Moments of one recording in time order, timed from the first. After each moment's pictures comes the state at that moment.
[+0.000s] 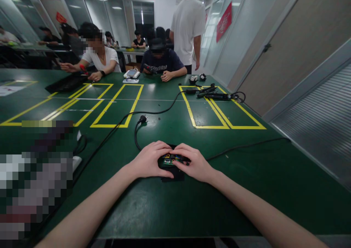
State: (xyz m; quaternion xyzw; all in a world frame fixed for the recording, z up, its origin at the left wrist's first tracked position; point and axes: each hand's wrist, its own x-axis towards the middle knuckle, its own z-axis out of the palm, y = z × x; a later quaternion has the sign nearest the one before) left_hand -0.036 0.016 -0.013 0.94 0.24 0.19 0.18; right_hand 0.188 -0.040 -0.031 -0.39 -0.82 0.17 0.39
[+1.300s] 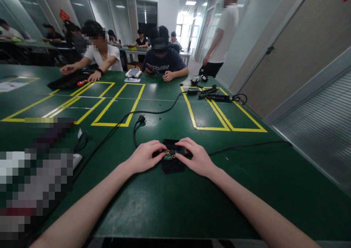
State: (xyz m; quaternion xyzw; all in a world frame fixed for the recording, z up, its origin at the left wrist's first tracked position) left_hand -0.047 0.023 -0.021 0.90 0.30 0.24 0.20; right_hand 0.201 -0.031 -0.028 -0.46 -0.80 0.12 0.35
